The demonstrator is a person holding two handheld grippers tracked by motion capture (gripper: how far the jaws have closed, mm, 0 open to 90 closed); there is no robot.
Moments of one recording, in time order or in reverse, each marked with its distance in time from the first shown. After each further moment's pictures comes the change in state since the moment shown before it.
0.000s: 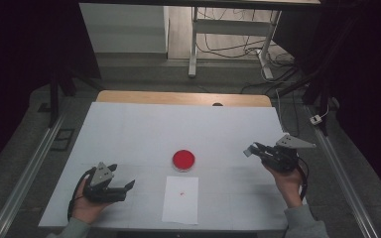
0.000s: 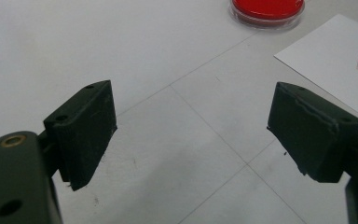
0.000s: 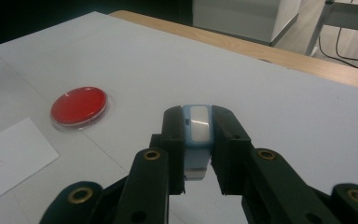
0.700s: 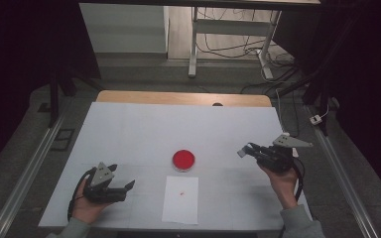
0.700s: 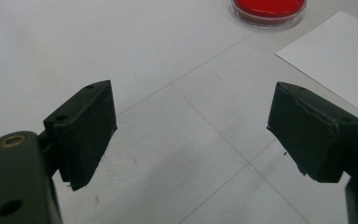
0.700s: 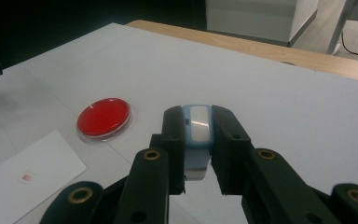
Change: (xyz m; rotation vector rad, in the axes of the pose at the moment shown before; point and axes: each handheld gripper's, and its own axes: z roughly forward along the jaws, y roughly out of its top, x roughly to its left) left arm 0.000 -0.001 0.001 0.004 0.004 0.004; right arm 0.010 0.004 0.006 -0.020 0.061 0.053
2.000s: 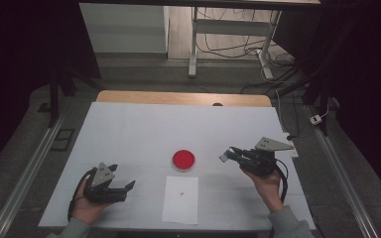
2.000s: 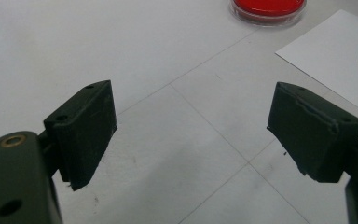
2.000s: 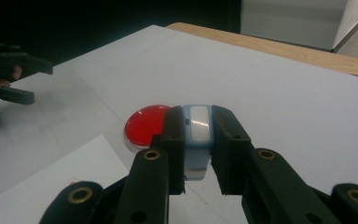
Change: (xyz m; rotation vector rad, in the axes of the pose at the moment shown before) left arm -0.001 0.000 0.001 0.003 0.002 0.007; right arm 0.039 0.002 0.028 -0.009 0.127 -0.029
